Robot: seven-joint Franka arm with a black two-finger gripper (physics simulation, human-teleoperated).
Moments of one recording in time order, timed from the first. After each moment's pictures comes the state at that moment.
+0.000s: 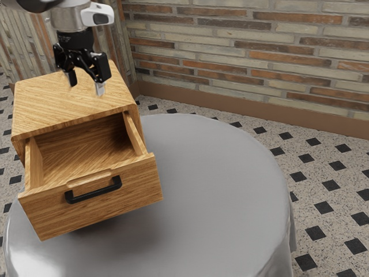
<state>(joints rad) -0.02 -0.10 -0.02 -1.56 0.08 1.43 0.01</state>
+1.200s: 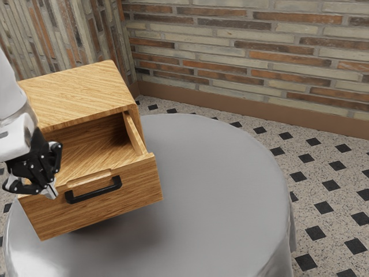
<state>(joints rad) -0.24 -0.95 -0.09 -2.46 -0.05 1.60 1.28</state>
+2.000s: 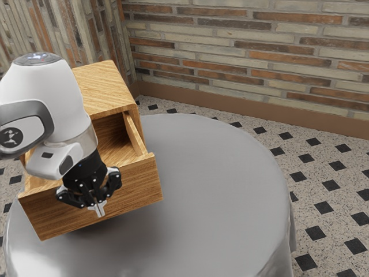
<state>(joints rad) -0.31 -0.70 -0.12 -2.48 -0.11 1.80 1.85</state>
